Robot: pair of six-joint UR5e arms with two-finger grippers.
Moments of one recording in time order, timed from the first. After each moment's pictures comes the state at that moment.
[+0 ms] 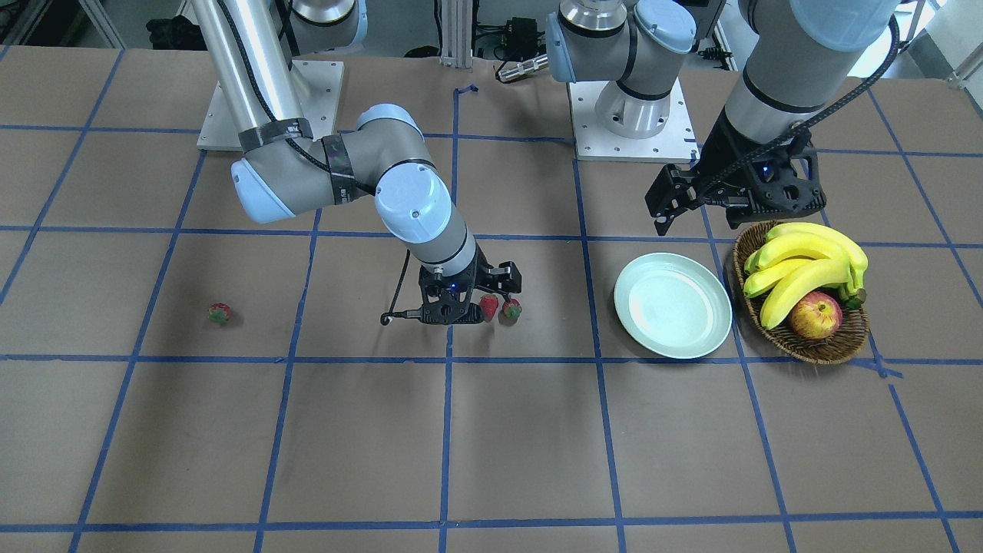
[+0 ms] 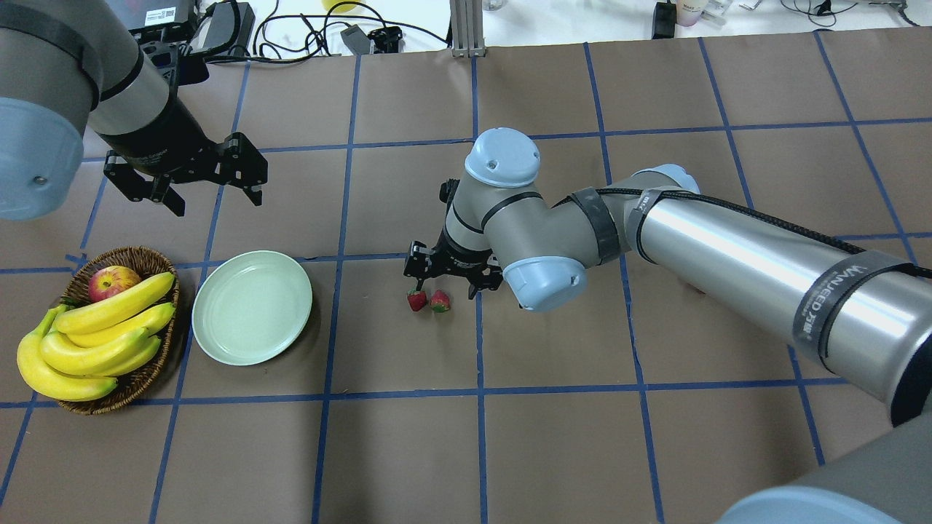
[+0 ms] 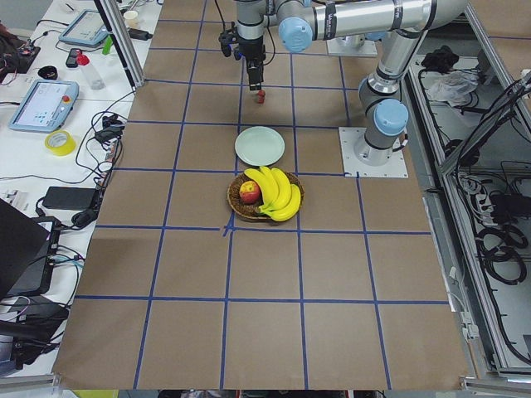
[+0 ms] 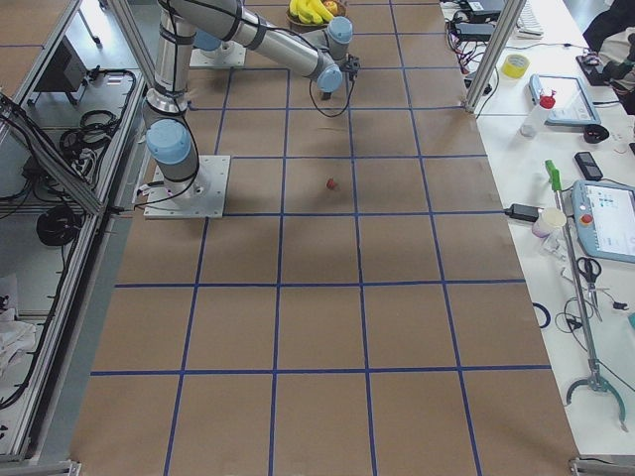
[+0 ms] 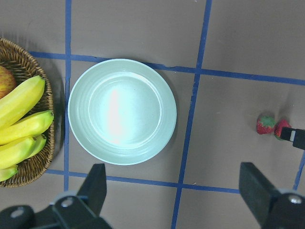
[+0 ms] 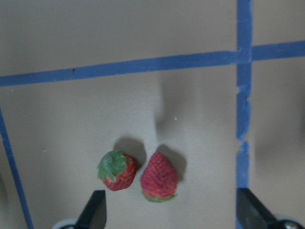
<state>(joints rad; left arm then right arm) -1.47 -1.55 -1.70 -1.46 1.59 -0.02 1.95 -1.14 1.82 -2.28 -1.28 0.46</state>
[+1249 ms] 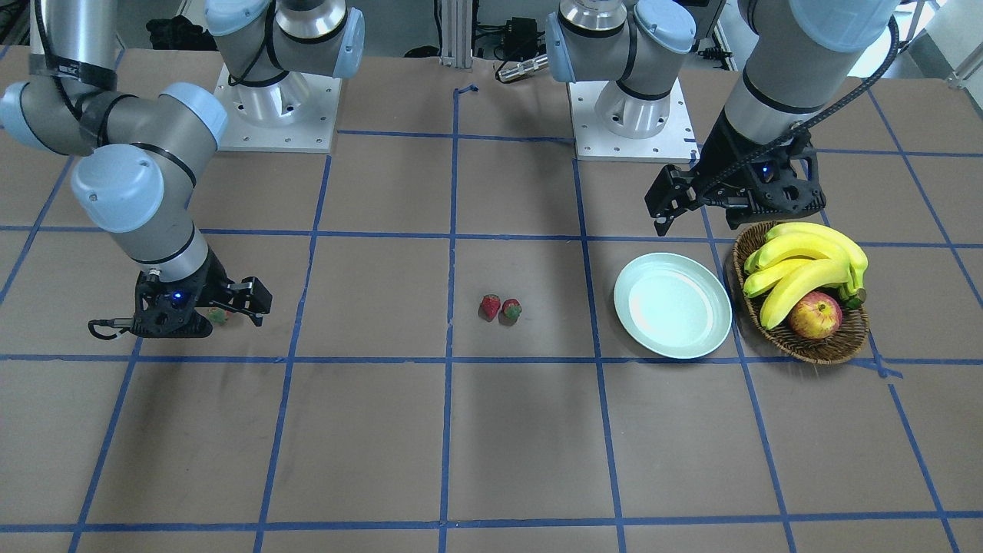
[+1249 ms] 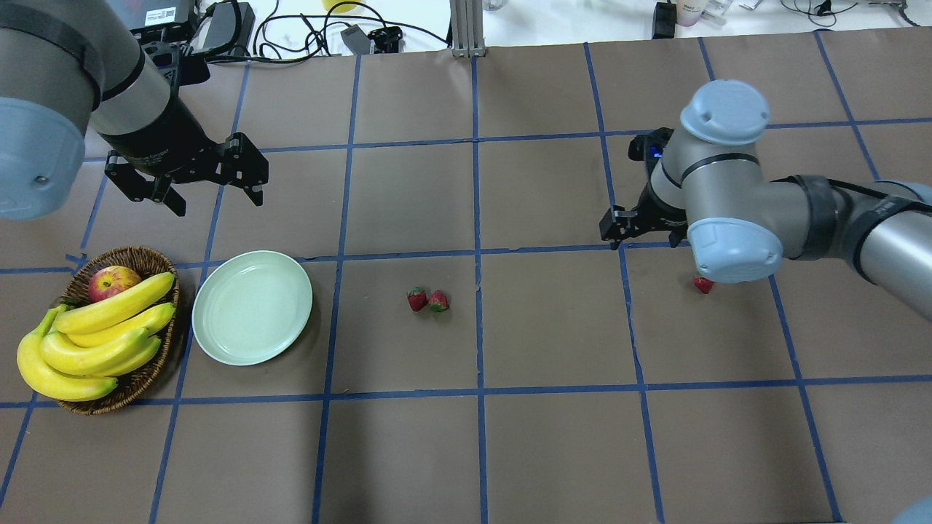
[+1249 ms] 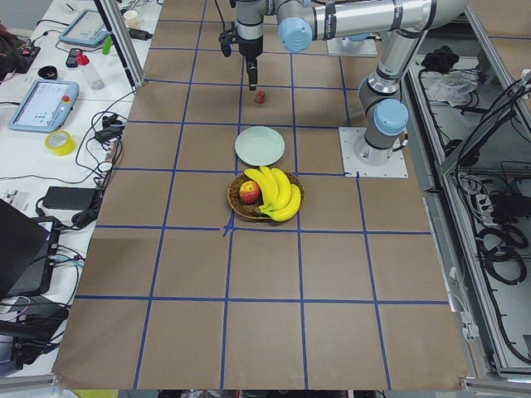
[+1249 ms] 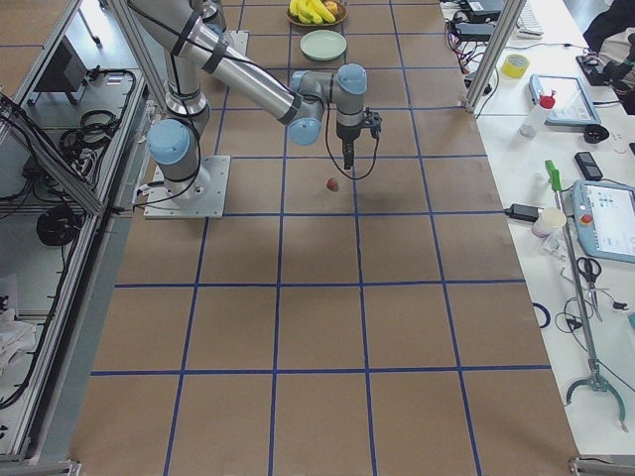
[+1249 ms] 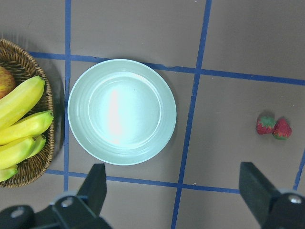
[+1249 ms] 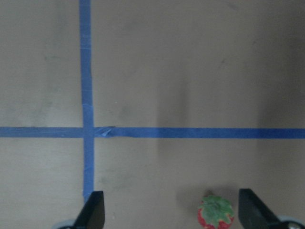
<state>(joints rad) -1.47 -1.55 -1.70 -1.45 1.59 -0.03 1.39 -1.34 2.03 -2.28 -1.57 -0.21</state>
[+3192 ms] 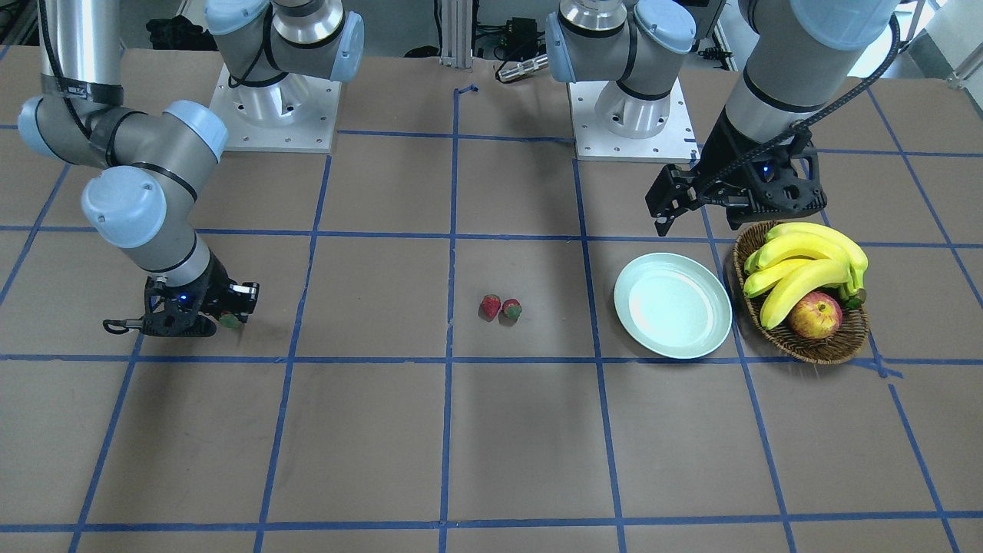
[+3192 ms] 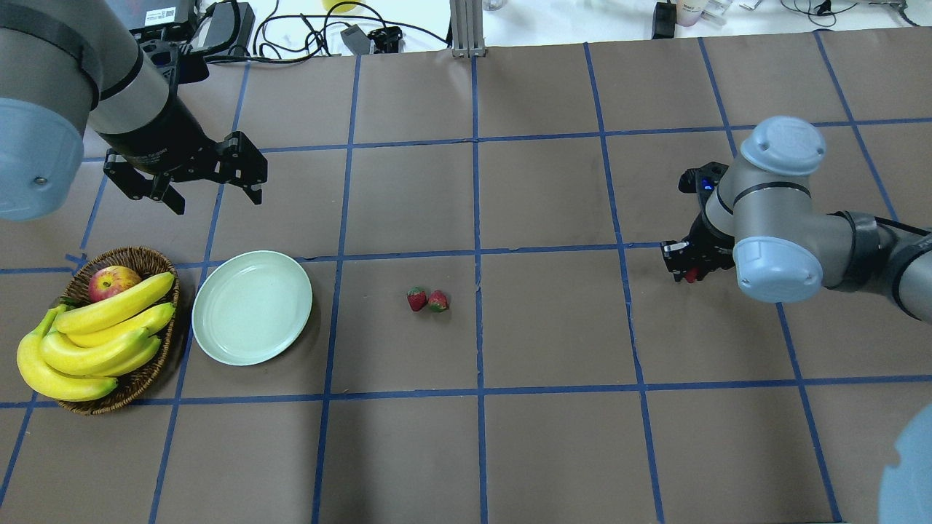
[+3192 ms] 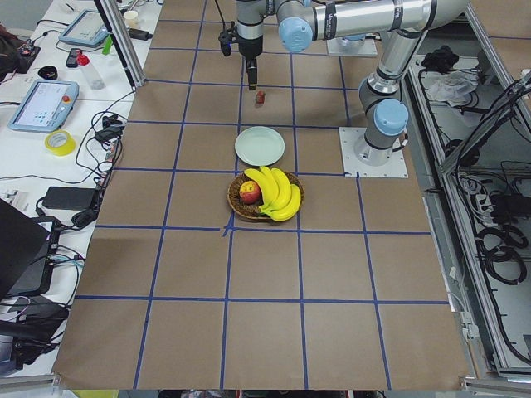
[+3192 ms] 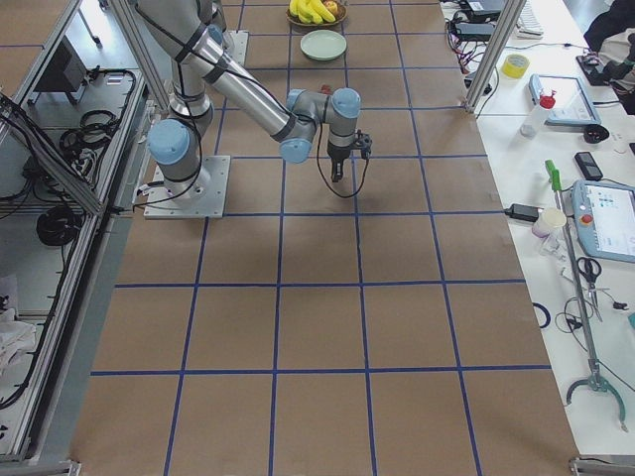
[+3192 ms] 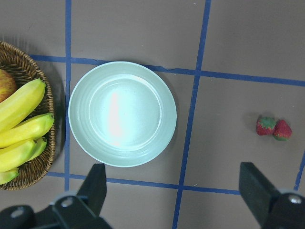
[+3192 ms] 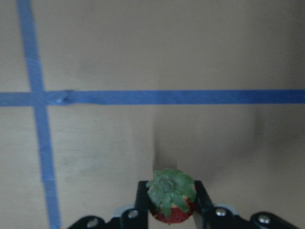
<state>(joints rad) -1.47 -1.55 -1.70 -1.45 1.59 -0.02 1.40 -1.30 2.07 -2.28 -1.56 -0.16</state>
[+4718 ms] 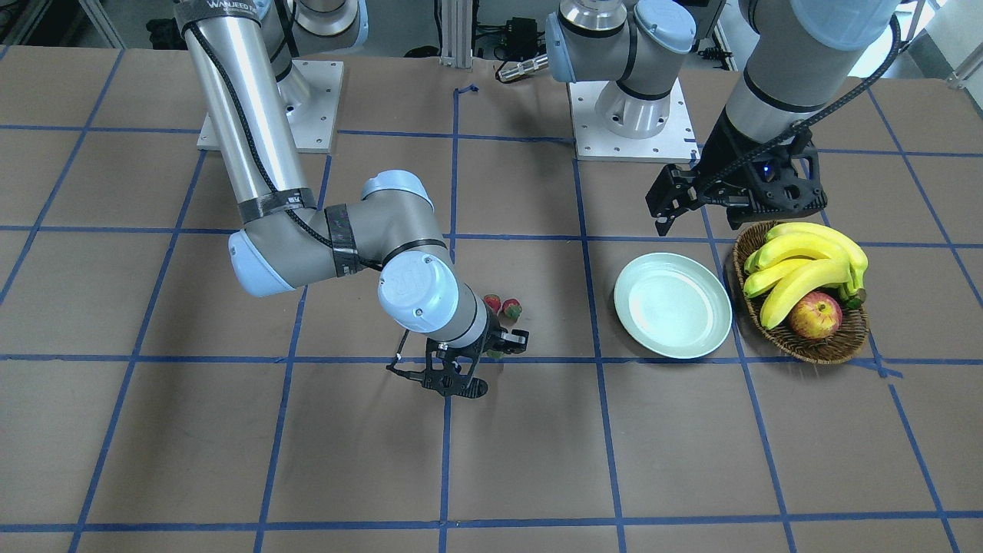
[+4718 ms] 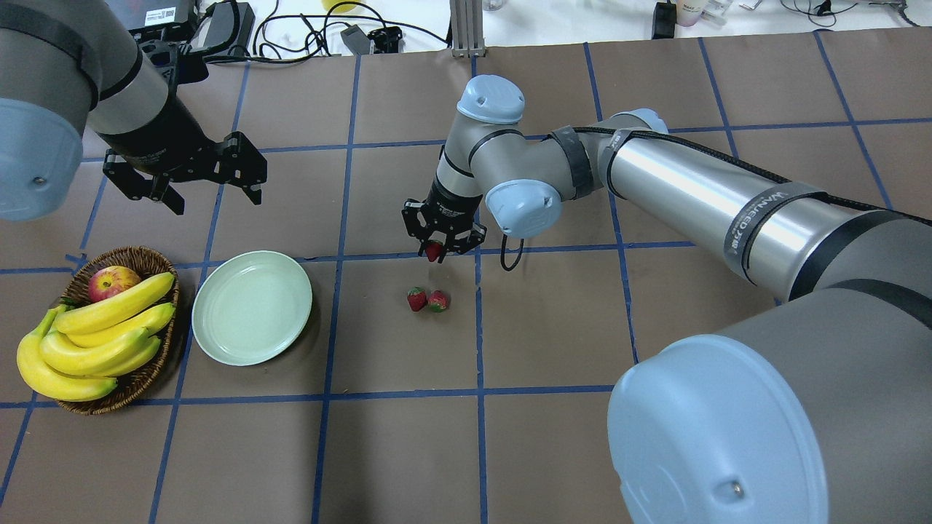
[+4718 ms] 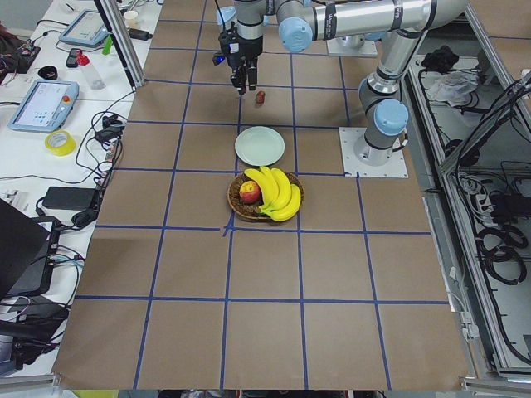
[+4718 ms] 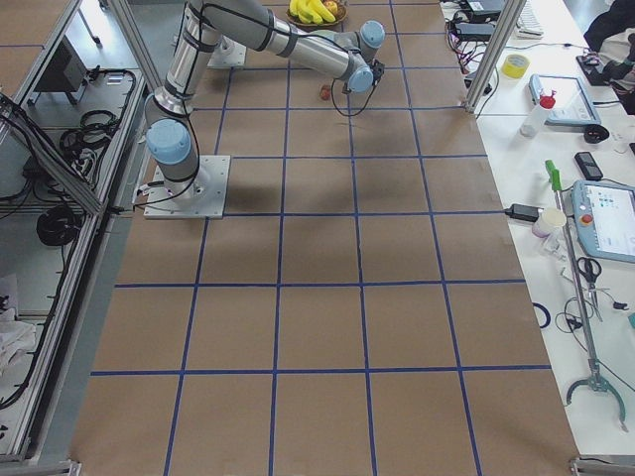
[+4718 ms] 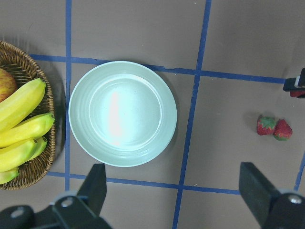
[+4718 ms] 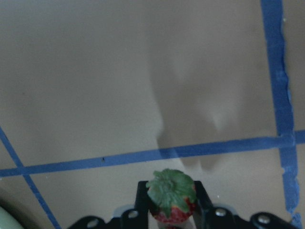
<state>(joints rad) -1.47 -1.55 -1.70 -1.45 1.59 -0.02 1.92 -0.95 1.55 -2.10 -1.18 0.60</state>
